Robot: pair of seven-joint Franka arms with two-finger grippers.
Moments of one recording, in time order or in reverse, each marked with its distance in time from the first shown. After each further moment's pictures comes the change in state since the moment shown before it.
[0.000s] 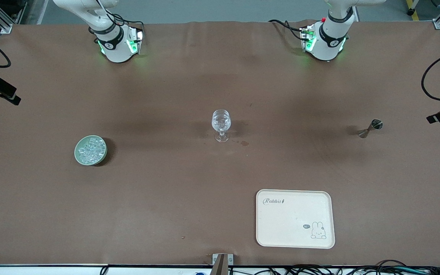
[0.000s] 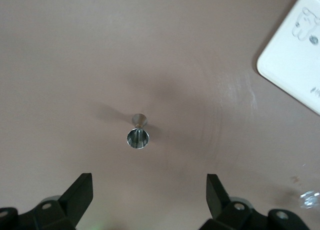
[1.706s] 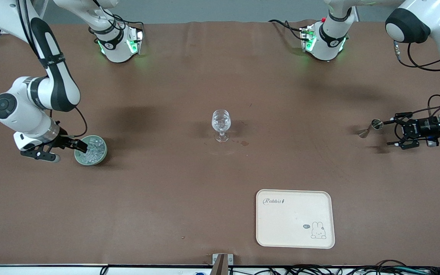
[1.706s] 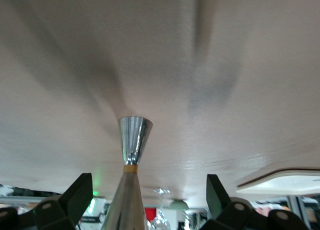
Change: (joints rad) left arm 0.087 0.694 0.334 -0.122 -0.888 -0.202 -0.178; right arm -0.025 0.290 -0.002 -0.616 0.006 0.922 0.011
